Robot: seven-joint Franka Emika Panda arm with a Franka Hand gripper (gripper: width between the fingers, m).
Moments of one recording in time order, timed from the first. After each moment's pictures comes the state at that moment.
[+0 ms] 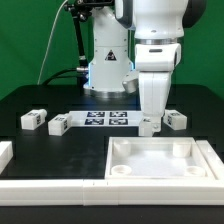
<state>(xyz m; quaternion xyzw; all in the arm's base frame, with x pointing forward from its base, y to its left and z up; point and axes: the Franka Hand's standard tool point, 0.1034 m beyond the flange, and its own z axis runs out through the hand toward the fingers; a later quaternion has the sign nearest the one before) 0.475 0.083 0.049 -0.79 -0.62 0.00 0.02</state>
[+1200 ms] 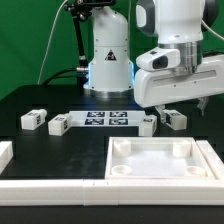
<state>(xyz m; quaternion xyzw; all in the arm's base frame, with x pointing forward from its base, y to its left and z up) 0.418 0.148 0.036 -0.99 -0.13 -0.01 0.05</state>
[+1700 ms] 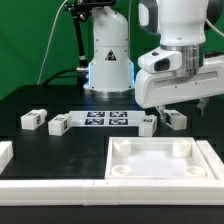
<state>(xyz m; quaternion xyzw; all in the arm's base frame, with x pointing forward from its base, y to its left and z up) 0.406 0.149 0.035 -0.99 -0.13 0.09 0.04</state>
